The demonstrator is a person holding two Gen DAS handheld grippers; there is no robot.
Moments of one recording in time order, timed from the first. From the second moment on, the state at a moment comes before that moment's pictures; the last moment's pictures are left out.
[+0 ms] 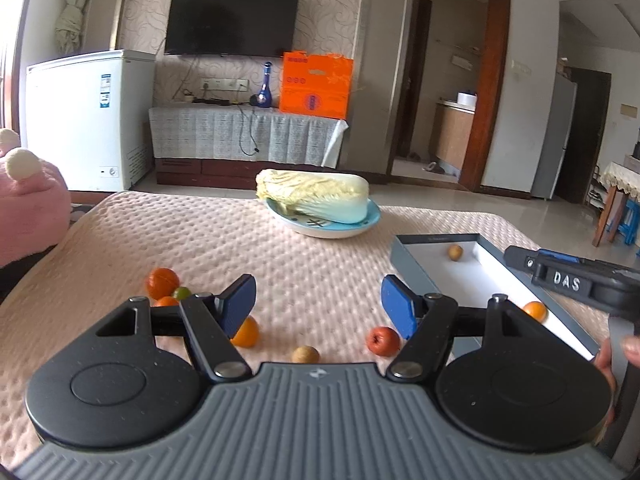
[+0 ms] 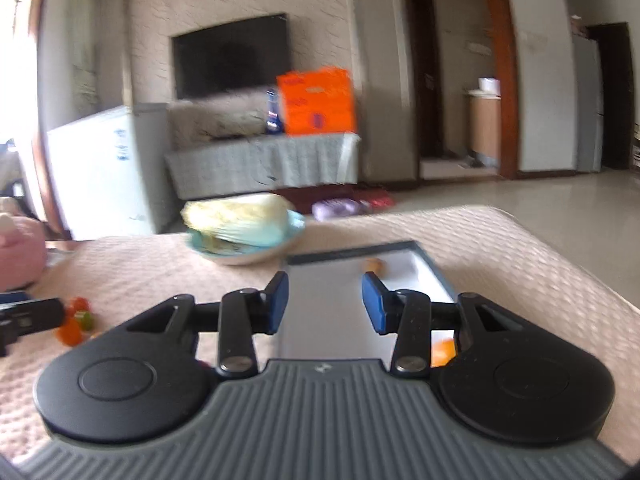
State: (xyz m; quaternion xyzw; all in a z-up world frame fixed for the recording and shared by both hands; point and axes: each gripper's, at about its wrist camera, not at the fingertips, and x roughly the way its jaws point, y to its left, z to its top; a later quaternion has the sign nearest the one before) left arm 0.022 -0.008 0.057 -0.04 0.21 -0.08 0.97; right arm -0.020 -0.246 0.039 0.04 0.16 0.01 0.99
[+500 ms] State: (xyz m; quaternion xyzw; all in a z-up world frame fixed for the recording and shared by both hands) left arm 0.065 0.012 0.047 -0.02 0.22 -0.05 0.97; right arm -0.001 -0.168 0.015 -0.01 0.25 0.16 0.96
